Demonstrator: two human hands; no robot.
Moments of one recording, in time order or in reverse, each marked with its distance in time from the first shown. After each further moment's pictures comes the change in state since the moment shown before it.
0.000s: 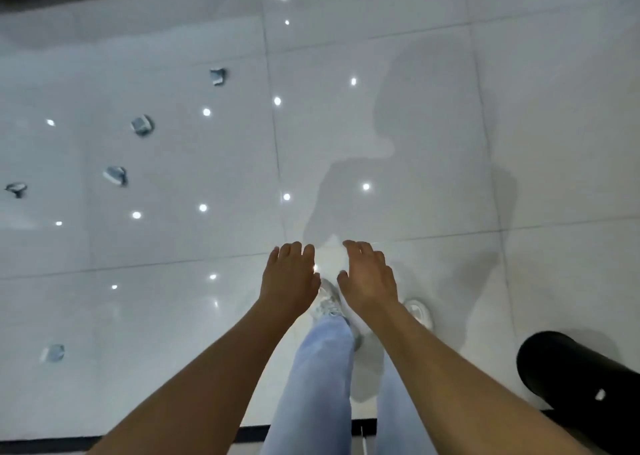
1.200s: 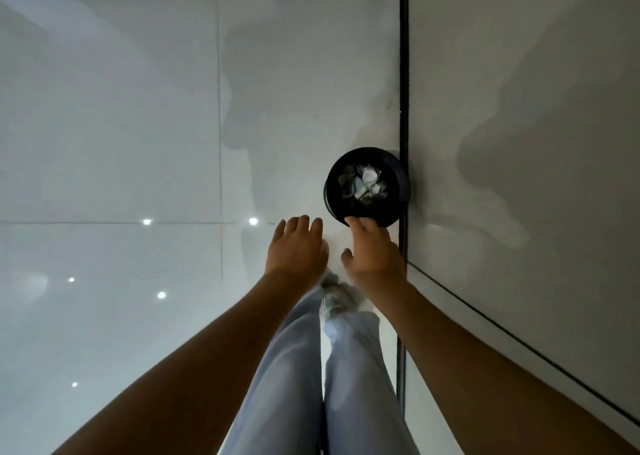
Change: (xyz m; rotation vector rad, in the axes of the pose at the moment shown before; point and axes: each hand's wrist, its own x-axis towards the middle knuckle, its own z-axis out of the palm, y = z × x) left_hand -0.042 0.696 0.194 0.880 -0.211 1.151; right_hand -0.289 0.591 0.030 0.879 0.541 0.973
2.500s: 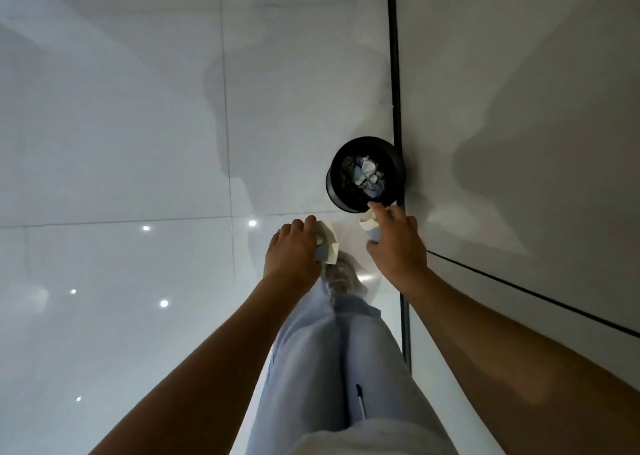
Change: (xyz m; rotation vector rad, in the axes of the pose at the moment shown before) left_hand -0.085 -0.018 -0.015 -0.197 0.032 -0.022; right_hand -0.064 -0.003 -0.012 0.035 0.089 0.140
